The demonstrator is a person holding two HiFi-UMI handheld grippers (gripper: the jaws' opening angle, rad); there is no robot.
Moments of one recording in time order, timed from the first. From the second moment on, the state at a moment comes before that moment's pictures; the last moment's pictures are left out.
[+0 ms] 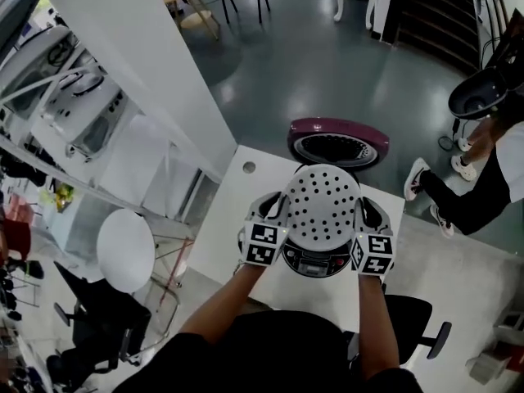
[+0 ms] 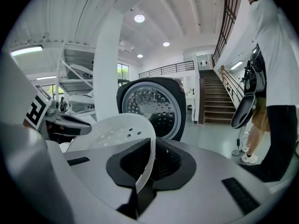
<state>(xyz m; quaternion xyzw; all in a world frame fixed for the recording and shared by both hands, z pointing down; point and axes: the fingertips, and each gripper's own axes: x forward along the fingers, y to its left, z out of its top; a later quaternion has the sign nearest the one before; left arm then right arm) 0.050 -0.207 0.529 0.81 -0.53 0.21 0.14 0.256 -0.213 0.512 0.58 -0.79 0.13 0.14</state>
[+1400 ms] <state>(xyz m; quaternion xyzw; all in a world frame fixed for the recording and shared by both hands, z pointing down) -0.200 -0.206 0.532 0.85 -0.47 0.14 0.19 0.007 -0.193 0.515 0.63 -0.74 0.13 0.18</state>
